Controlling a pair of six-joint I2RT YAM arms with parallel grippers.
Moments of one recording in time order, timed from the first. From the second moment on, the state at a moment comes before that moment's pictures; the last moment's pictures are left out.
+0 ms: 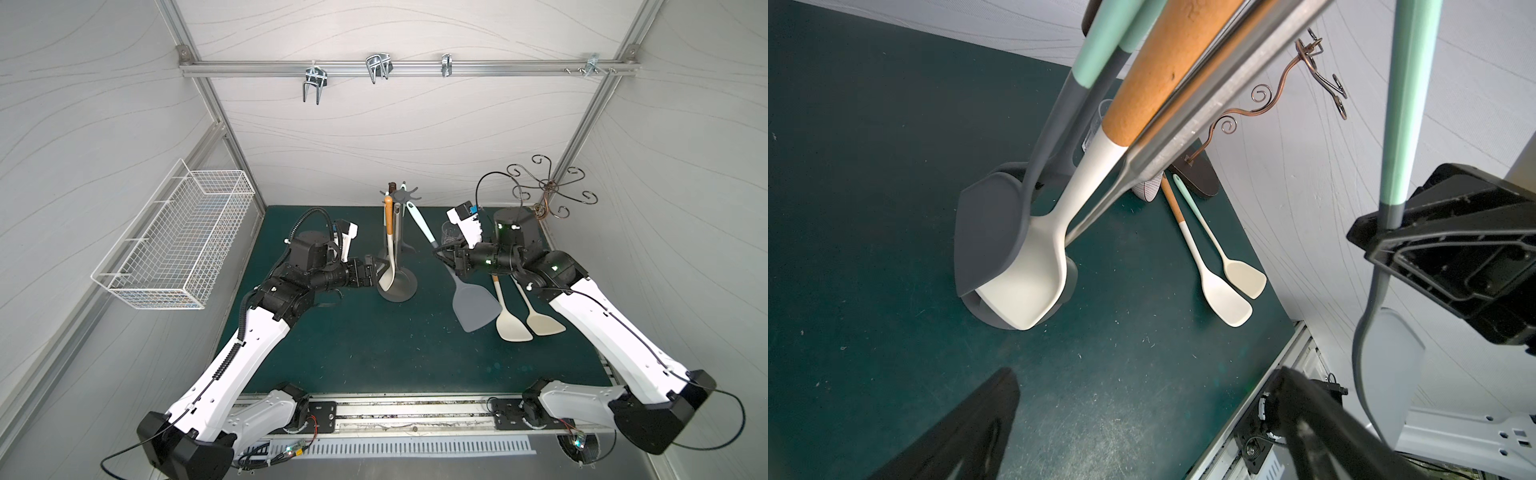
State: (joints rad) left arm -0.42 1.05 1.10 -0.56 0.43 -0.47; right arm 0.62 1.21 1.36 -0.60 -0.49 0.20
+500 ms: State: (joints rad) left arm -0.45 1.06 1.10 -0.56 0.43 -0.47; right arm 0.58 1.14 1.08 -0.18 -0.65 0.43
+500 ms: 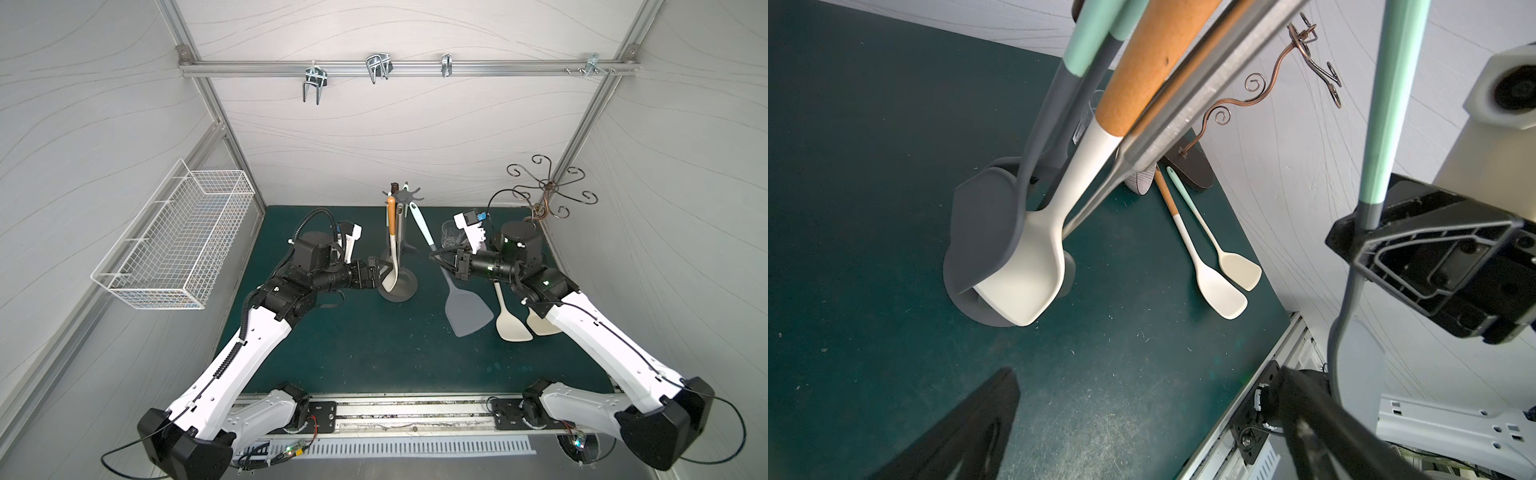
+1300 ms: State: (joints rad) left arm -0.49 1.06 1.10 -0.56 0.42 -0.47; right arm 0.49 1.23 0.82 0.53 -0.86 0.82
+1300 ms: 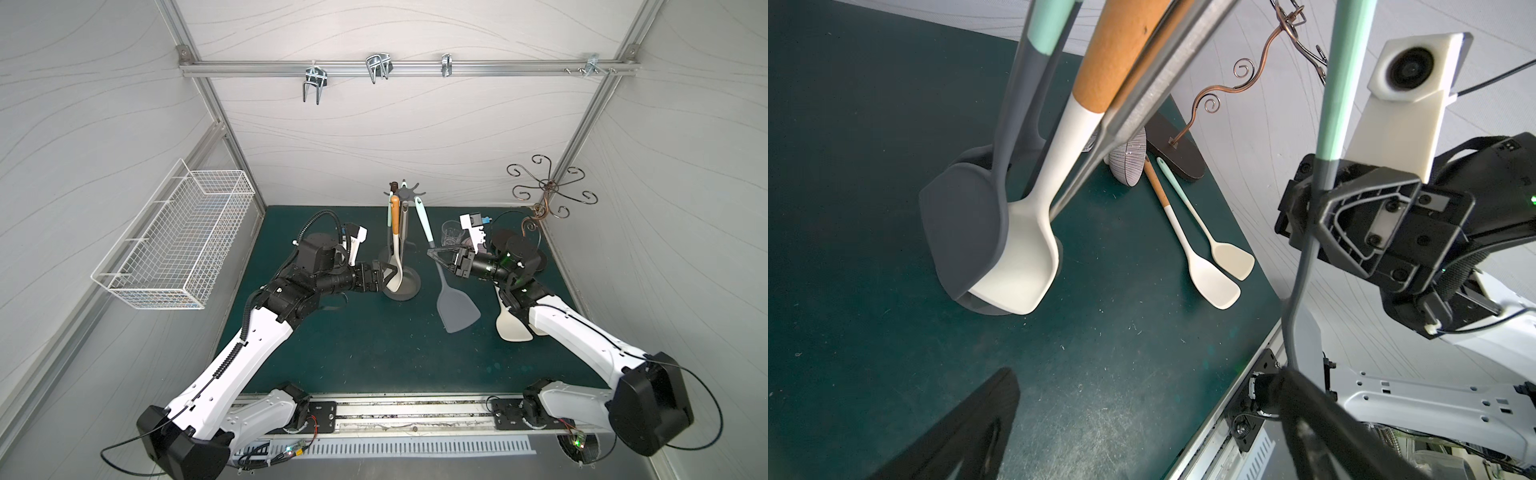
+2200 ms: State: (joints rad) left arm -0.52 1.06 1.10 -0.56 0.40 -0.47; right arm 0.38 1.26 0.79 0.74 -0.98 1.18
